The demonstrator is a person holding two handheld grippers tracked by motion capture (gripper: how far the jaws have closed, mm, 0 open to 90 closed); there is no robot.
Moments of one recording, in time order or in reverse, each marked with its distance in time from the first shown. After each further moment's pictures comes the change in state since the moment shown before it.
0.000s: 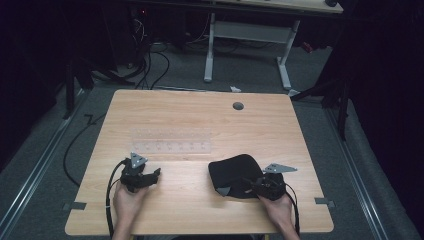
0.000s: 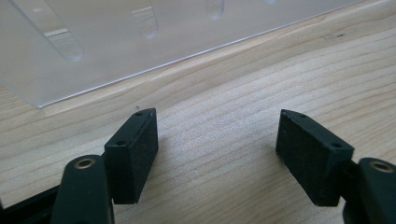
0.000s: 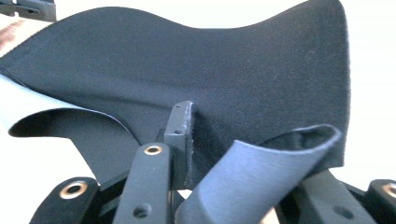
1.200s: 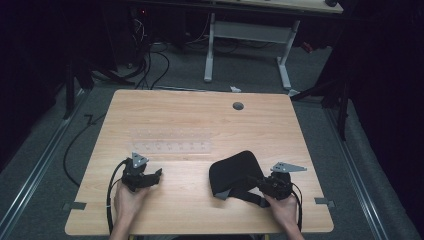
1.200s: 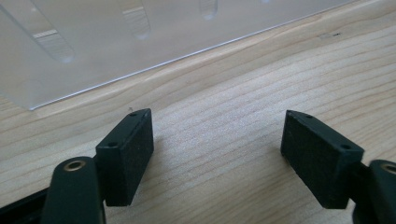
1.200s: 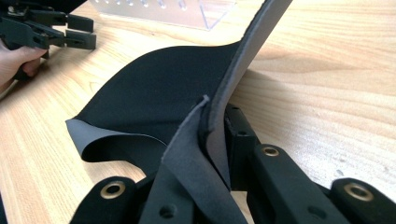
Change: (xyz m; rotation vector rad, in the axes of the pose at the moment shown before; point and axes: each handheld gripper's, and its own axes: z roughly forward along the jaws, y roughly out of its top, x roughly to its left) left arm -0.003 -0.001 0.002 0.009 0.002 0.002; right arm 0.000 0.008 -0.024 -0.063 0.071 0.008
